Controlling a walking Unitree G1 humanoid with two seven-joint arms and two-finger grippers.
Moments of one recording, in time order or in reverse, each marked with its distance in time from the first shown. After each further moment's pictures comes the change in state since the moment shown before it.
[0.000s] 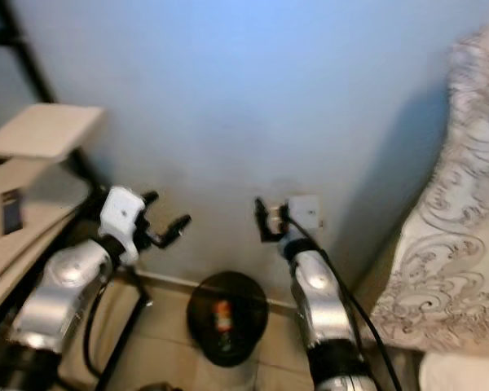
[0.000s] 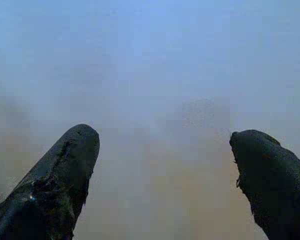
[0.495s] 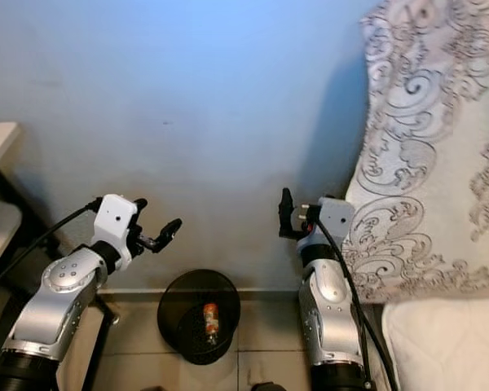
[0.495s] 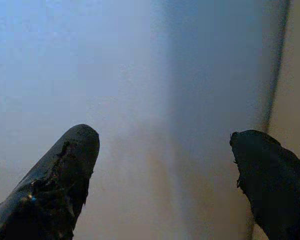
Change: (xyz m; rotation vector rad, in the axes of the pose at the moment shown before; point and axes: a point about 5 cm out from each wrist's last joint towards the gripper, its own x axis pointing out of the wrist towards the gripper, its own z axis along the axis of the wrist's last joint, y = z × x) left arm -0.007 0.010 -0.006 0.005 0.028 0.077; right arm -0.015 -0.004 0.014 0.097 -0.072 -0.108
